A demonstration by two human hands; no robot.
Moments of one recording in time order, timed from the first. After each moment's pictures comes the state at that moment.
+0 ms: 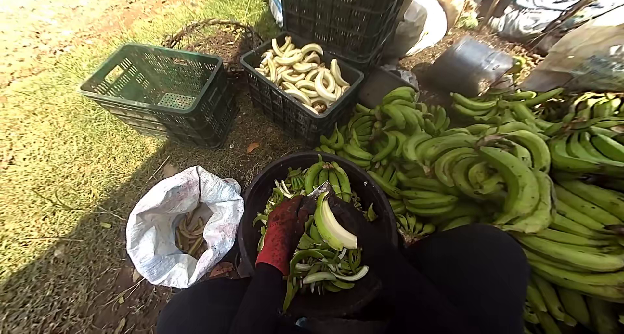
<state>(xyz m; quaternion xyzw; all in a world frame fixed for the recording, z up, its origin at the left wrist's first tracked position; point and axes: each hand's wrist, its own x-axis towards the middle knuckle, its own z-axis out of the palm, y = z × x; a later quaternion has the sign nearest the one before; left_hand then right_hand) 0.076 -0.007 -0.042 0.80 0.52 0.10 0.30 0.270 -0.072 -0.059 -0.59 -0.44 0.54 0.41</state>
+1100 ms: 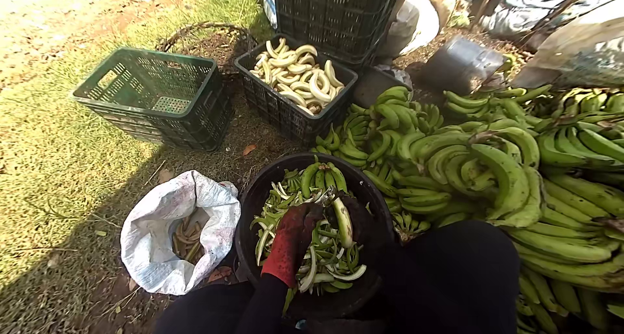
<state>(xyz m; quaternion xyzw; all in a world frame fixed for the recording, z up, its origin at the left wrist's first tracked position) 0.087 -0.031 -0.047 0.78 0.47 0.16 0.39 0.281 -0.072 -0.059 -0.49 -0.16 0.66 0.55</state>
